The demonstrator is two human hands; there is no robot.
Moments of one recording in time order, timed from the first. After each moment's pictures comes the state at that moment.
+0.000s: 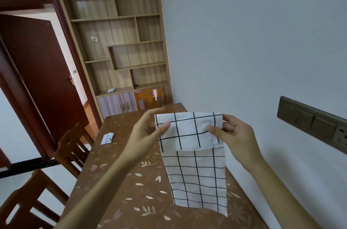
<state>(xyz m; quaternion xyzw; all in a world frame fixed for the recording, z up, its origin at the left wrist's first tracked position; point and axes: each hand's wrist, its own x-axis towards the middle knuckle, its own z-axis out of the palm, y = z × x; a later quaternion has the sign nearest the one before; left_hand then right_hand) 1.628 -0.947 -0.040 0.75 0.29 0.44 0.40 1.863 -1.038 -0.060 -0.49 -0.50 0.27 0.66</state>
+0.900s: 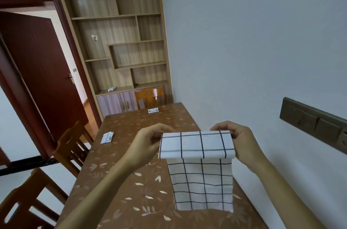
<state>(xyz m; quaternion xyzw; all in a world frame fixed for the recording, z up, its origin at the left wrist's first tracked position) 1.621 -0.929 -0.058 0.83 0.28 0.37 0.31 1.877 -1.029 -0.069 -0.51 -0.54 0.28 0.60</state>
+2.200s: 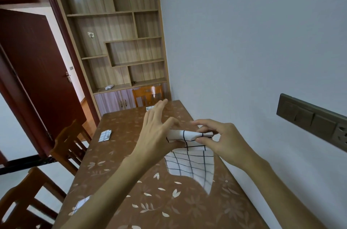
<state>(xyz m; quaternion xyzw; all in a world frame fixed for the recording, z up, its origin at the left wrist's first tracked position) 1.652 -0.921 -0.066 0.89 0.30 0.32 -0.09 1.855 -1.030 -0.062 -0.55 -0.67 0.15 0.47</state>
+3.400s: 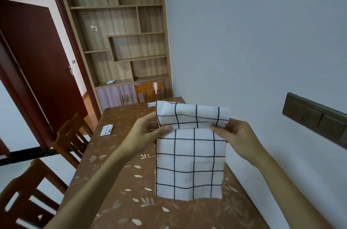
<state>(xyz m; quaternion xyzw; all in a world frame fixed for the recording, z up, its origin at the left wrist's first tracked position) 1.617 -0.930 -0.049 0.75 0.28 0.37 0.48 1.873 -1.029 -0.070 -0.51 -0.57 0.28 0.58</state>
